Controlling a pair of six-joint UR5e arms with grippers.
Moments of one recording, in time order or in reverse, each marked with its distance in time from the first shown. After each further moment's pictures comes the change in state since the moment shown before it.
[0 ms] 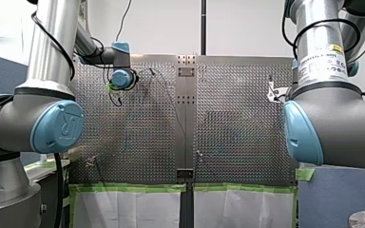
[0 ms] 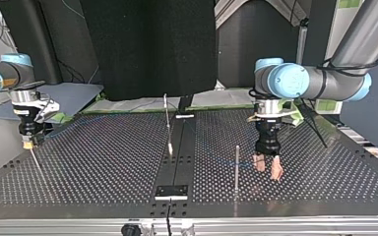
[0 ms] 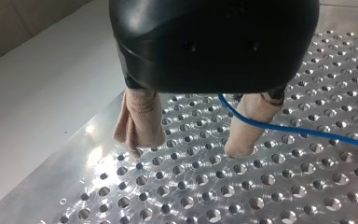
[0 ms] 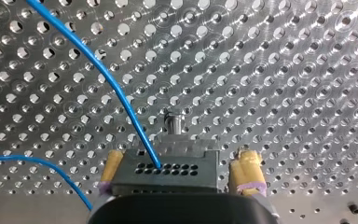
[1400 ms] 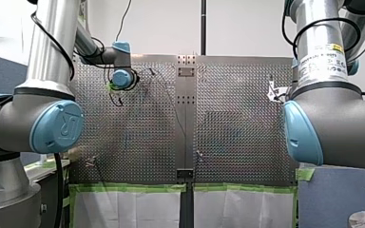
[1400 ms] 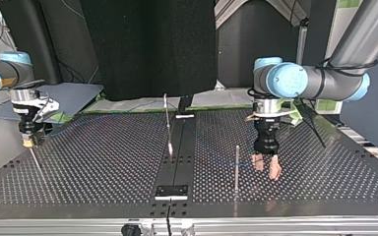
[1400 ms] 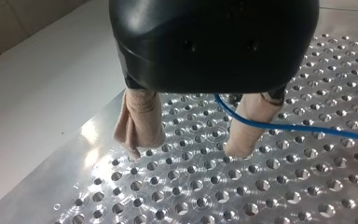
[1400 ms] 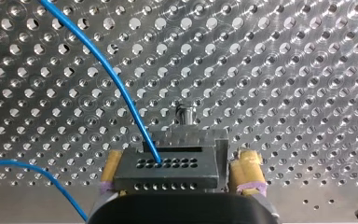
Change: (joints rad) left arm -0.008 0.000 0.000 -0.006 -0.004 0.006; right arm 0.000 -0.008 0.003 0.049 0.021 0.016
